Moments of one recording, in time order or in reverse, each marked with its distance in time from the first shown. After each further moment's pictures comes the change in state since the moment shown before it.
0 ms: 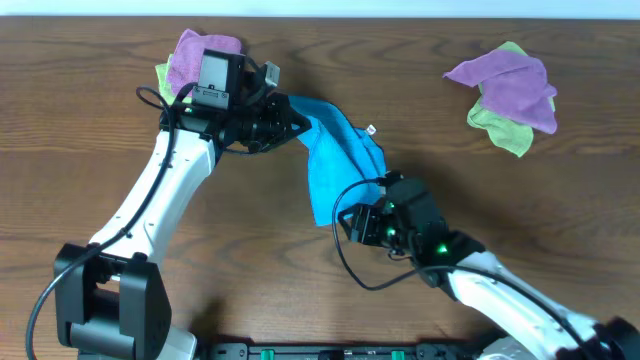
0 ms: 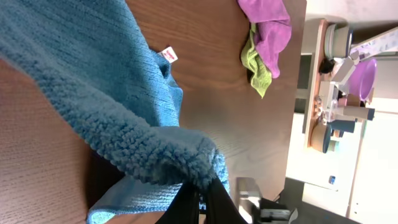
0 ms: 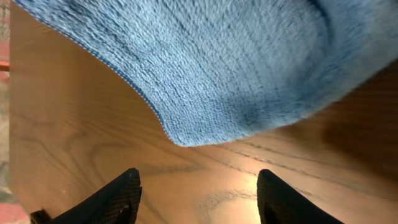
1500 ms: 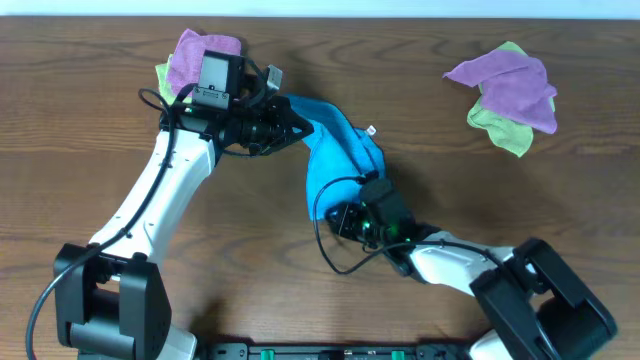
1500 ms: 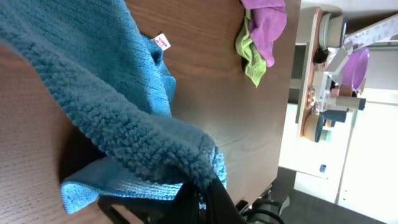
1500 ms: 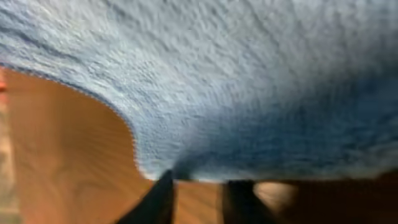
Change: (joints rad) left arm 0.000 0.000 0.000 -0.026 0.049 0.008; right arm 0.059 0.340 0.016 0.333 0.028 0.148
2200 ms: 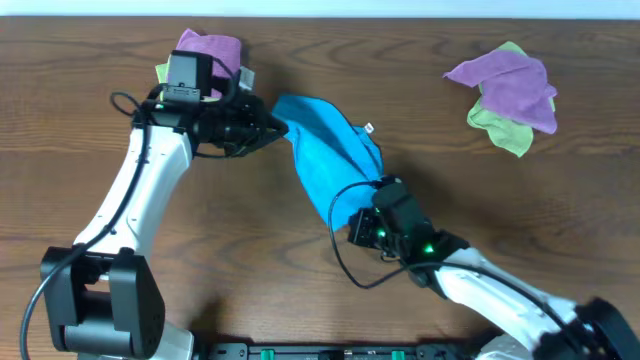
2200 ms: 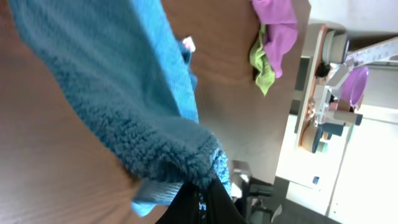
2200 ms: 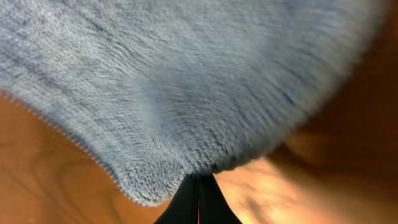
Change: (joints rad) left arm 0.123 0.000 0.001 -0.117 0.038 0.078; right arm -0.006 -0.299 -0.015 -0.357 0.119 -0.102
